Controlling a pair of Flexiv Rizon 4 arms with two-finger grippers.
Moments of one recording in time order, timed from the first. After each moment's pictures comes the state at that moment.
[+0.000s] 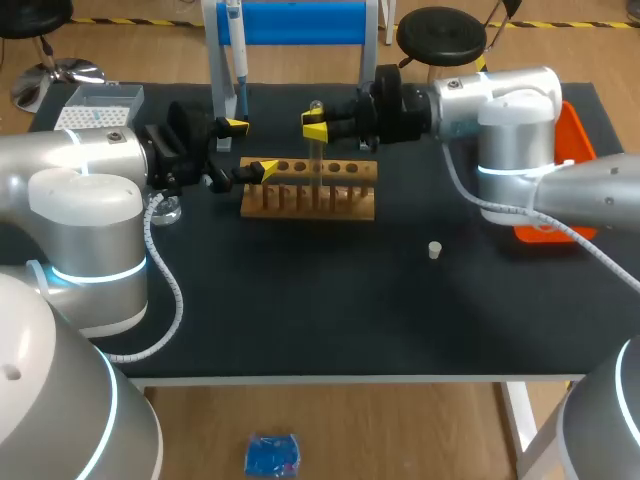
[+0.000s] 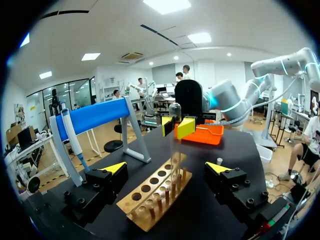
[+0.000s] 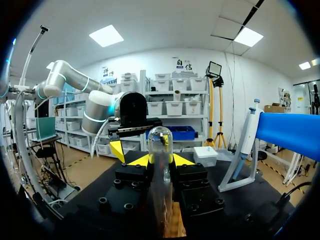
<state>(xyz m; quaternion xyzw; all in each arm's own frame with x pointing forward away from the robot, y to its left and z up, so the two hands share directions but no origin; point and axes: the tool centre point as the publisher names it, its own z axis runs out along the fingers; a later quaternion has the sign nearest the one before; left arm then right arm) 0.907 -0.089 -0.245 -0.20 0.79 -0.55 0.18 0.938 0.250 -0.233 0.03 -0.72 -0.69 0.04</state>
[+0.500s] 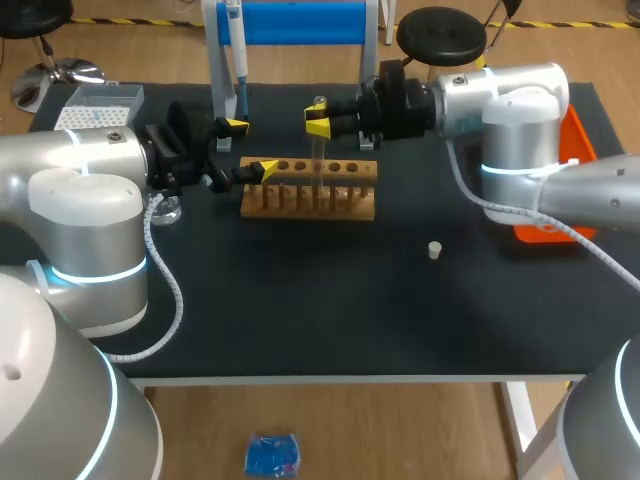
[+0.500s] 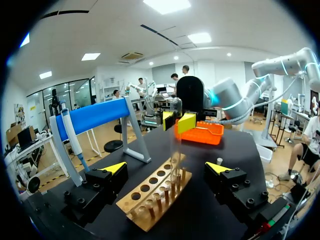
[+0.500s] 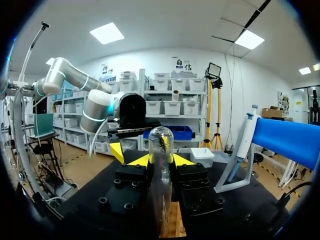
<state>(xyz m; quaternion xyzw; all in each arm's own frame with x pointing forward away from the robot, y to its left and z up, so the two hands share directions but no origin) 0.907 -0.089 -0.245 -0.20 0.79 -0.55 0.18 0.939 0.245 -0.227 0.03 -0.72 -0.69 0.03</state>
